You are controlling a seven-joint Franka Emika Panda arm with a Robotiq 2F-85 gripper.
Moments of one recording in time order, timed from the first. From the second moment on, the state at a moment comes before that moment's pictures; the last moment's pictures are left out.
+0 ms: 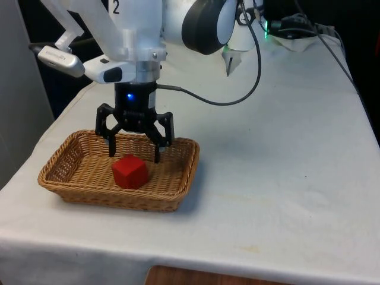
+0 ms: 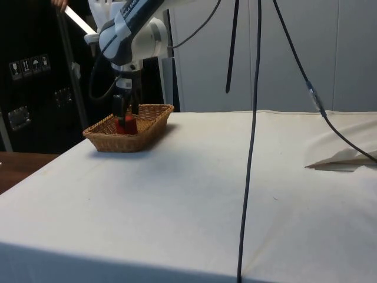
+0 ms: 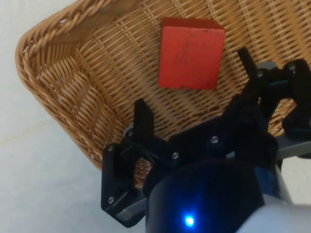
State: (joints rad) arm 0.16 0.93 -0.51 -1.38 0.49 2.42 -0.49
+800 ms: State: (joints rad) arm 0.18 0.82 -0.53 -1.46 0.49 2.43 -0.48
